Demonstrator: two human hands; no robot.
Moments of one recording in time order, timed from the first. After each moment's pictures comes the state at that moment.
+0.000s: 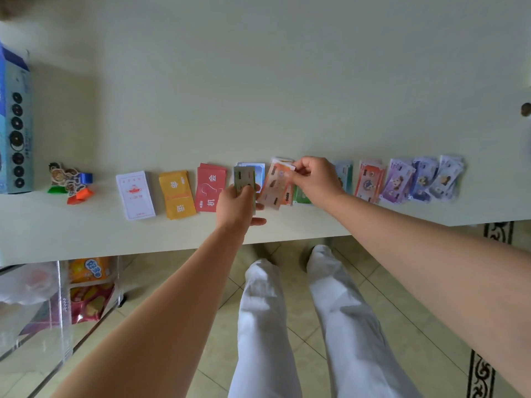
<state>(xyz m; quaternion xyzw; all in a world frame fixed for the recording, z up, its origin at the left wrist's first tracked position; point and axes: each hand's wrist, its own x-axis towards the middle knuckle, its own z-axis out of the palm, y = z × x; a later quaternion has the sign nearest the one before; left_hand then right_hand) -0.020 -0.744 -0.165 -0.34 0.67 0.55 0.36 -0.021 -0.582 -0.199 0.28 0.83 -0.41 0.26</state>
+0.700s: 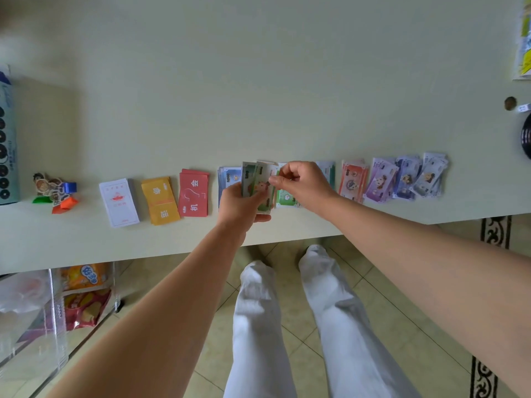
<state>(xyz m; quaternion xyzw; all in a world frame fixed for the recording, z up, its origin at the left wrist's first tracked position) -0.020 -0.708 -0.161 -0.30 0.66 0.57 0.39 -0.011 -0.560 -0.192 0.23 0.78 -0.51 0.28</state>
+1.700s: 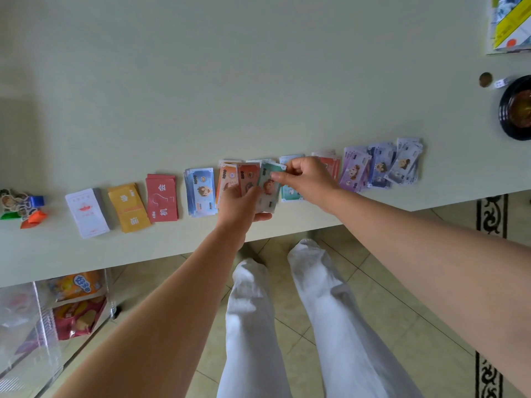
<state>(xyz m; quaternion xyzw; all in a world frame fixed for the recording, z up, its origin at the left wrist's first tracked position) -0.001 -0.652 -0.165 -0.30 0.67 0.56 0.40 0.008 -0.498 -0.193 0.27 0.76 -0.52 0.29</state>
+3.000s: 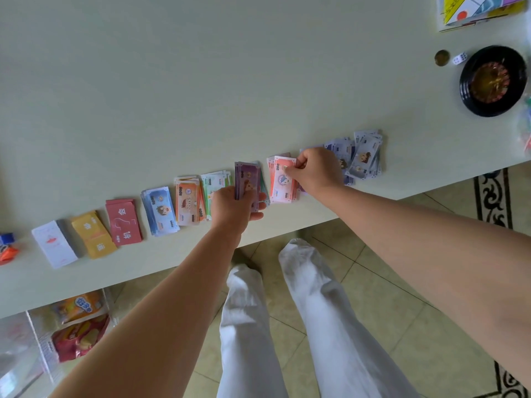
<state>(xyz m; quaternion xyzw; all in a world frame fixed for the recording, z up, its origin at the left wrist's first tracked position) 0.006 -0.575 -0.163 -0.24 0.74 0.48 0.40 0.029 -0.405 -0.210 0.32 0.87 -0.30 0.21</state>
